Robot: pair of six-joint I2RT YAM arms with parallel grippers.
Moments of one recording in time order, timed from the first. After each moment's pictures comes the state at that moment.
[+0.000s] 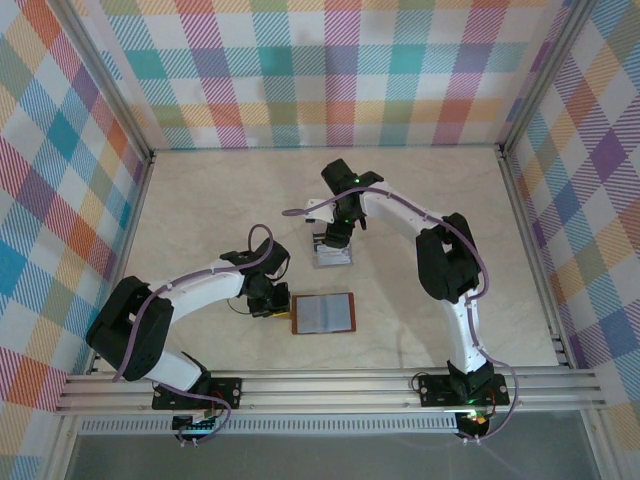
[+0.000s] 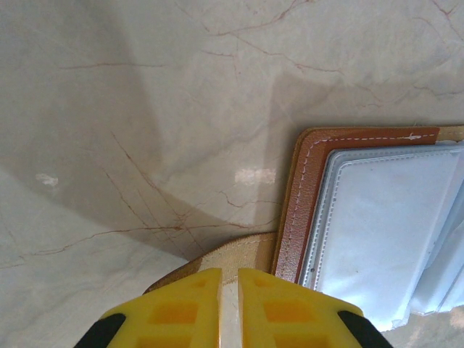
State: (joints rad) left arm -0.61 1.48 0.79 -0.68 0.22 -0.76; right arm 0.61 2.14 1.81 -0.88 -0.08 -0.85
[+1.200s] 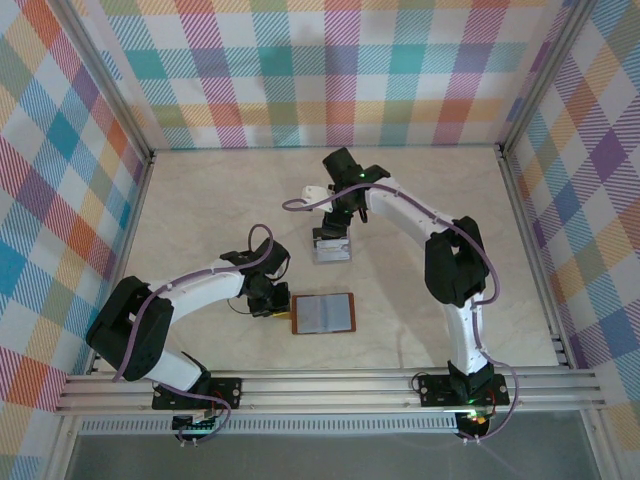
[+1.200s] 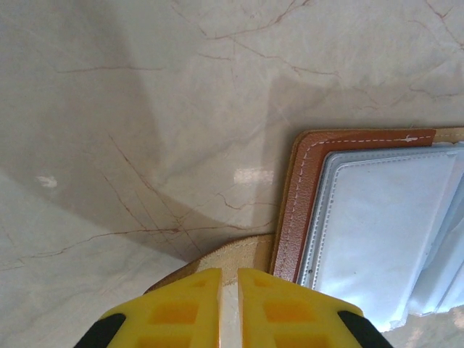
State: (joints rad) left arm -0.61 1.48 0.79 -0.67 0.22 -0.76; right arm 0.61 2.09 1.84 -0.83 -0.09 -0.87
